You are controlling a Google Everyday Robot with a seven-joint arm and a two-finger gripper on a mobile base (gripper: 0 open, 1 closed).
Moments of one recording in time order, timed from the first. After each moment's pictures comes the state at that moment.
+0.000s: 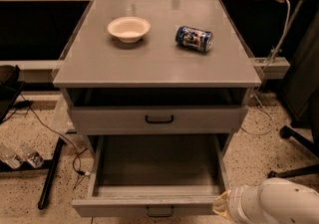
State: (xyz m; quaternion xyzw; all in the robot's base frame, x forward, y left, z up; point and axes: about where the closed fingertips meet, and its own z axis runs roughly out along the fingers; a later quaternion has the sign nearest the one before) arm 0.362 -0.195 0.515 -0.56 0.80 0.07 0.21
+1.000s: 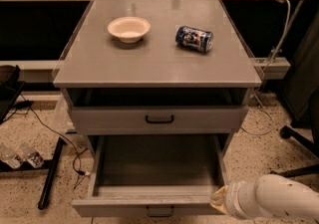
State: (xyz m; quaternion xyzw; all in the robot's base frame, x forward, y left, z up) arm 0.383 -0.194 0.501 -0.54 0.81 0.07 0.22
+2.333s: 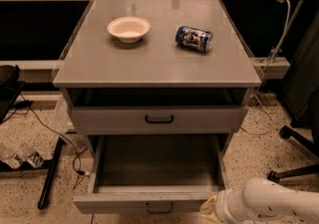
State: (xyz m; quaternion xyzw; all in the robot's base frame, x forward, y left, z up) arm 0.376 -0.164 0.429 -0.56 0.79 0.15 0.20
